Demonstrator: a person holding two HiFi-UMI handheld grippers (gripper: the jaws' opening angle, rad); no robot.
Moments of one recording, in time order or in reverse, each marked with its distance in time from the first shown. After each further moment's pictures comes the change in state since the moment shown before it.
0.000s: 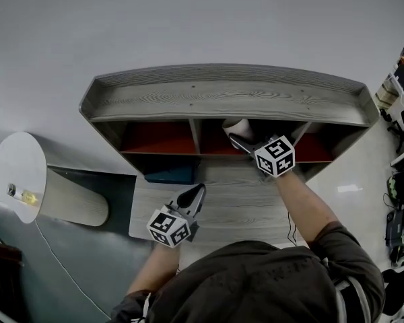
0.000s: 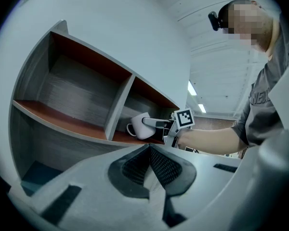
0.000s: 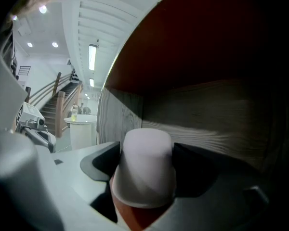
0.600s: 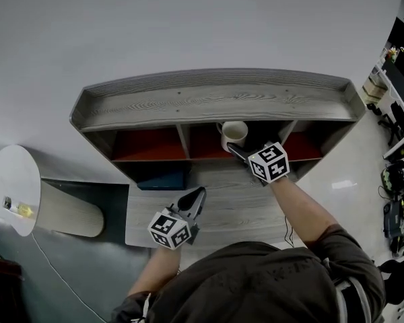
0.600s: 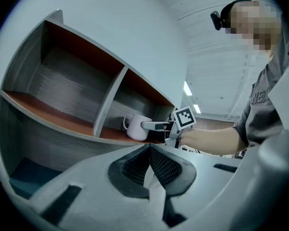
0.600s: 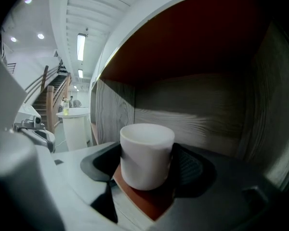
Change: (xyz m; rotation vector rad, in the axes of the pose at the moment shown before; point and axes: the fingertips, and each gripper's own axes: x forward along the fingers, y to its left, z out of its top) left arm 0.018 -0.019 -0.008 -0.012 0.014 -0.069; right arm -0.031 -0.010 -0.028 0.040 0.138 -0.111
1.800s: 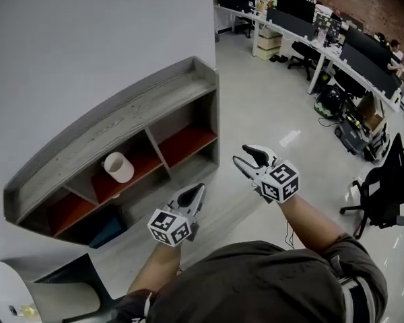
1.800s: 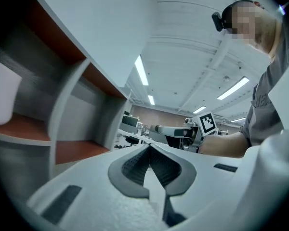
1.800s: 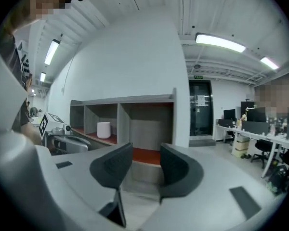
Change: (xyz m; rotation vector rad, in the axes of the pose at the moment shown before) left arm 0.175 -0.262 -0.047 0.078 0.132 -0.586; right arm -0.383 -0.100 -0.087 0.167 -0.098 -0.474
